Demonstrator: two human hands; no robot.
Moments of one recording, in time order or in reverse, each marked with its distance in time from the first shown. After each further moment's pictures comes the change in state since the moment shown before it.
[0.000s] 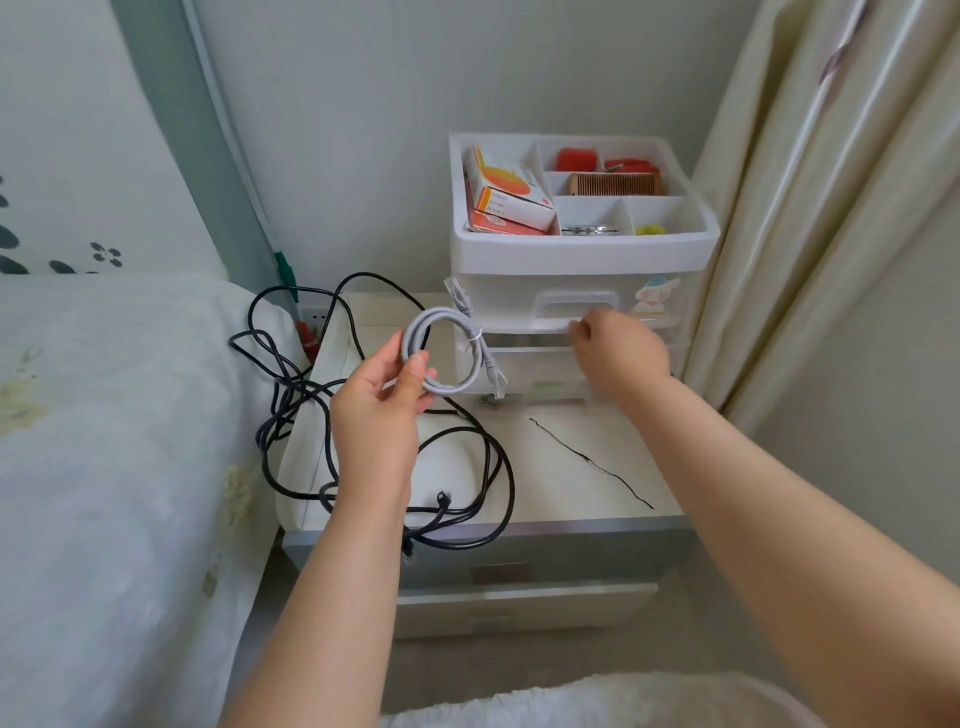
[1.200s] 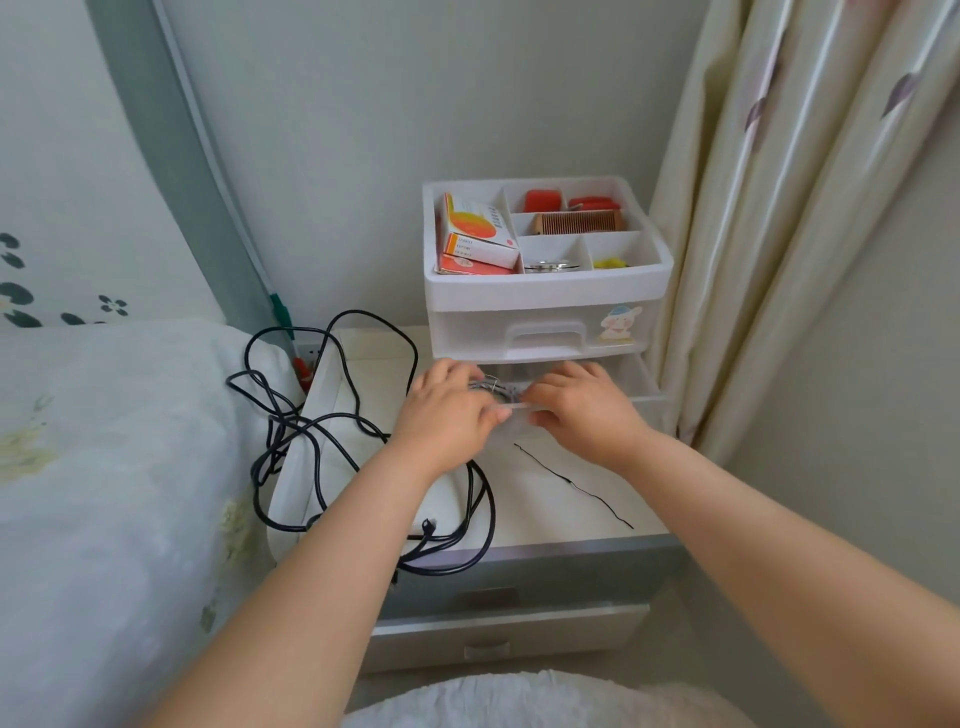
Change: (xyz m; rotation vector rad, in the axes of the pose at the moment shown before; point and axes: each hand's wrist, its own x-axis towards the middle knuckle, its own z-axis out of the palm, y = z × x) left_hand 0.050 -0.033 0.053 1.428 -0.686 0.484; right_hand -0.025 0.030 0.013 -0.049 0.020 -0.630
